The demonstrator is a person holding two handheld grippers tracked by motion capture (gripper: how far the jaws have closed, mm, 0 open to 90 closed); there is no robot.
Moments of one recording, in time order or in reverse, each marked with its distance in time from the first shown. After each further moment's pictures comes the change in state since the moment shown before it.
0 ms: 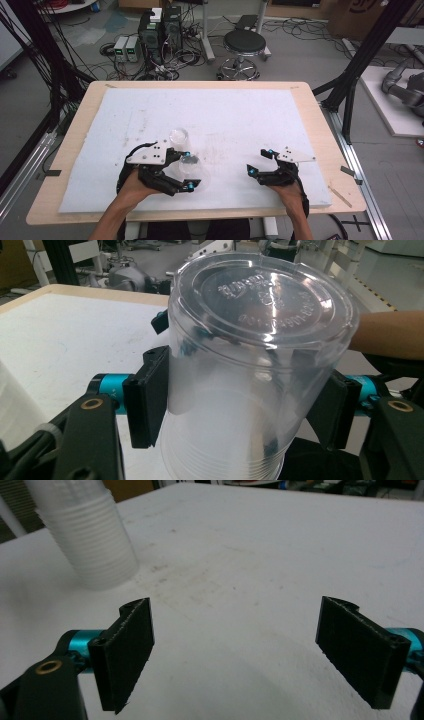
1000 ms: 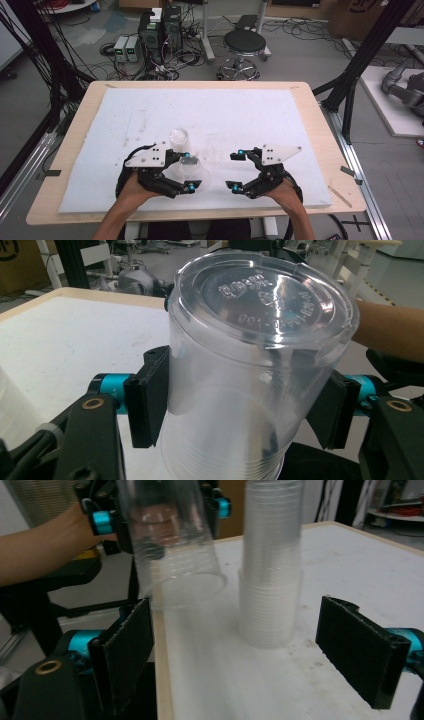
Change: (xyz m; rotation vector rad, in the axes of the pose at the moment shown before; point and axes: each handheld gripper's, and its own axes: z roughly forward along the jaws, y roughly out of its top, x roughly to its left) left arm -0.009 0.004 -0.002 -0.012 0.036 -0.011; right arm 0.067 0.067 0.009 -0.005 0.494 -0.201
